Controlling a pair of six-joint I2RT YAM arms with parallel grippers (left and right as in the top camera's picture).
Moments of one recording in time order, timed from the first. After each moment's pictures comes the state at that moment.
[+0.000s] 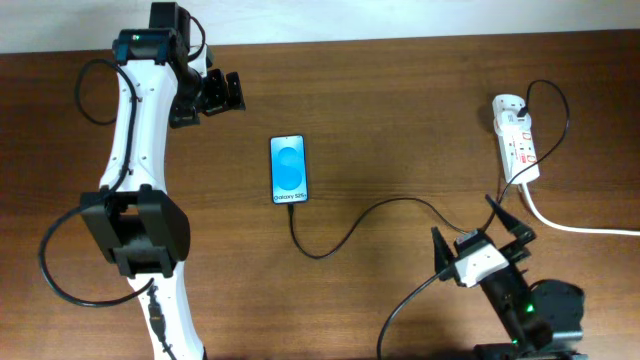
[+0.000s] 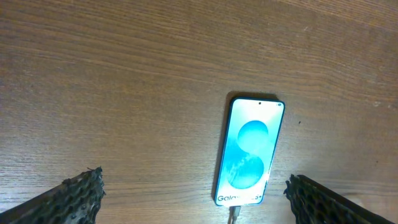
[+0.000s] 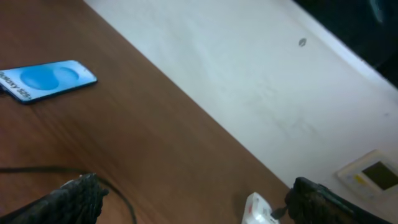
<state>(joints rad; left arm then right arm) -0.03 2.26 2.29 -1.37 0.21 -0.21 0.00 0.18 0.30 -0.25 -0.32 -0.66</state>
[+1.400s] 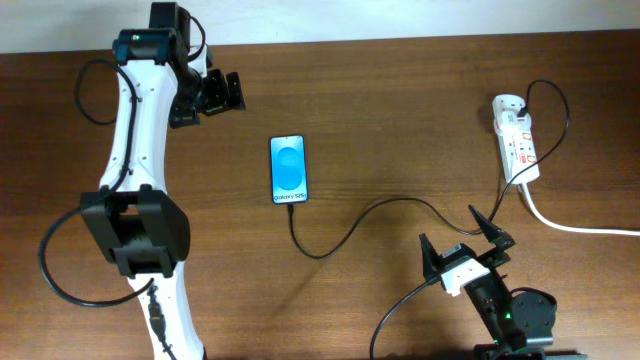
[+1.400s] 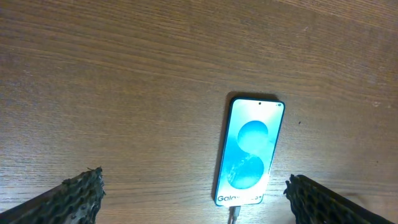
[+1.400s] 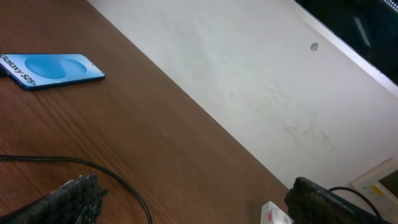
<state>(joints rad) -0.03 2.26 2.29 -1.37 0.20 -0.21 0.00 0.01 0.01 -0.05 -0.36 -0.66</state>
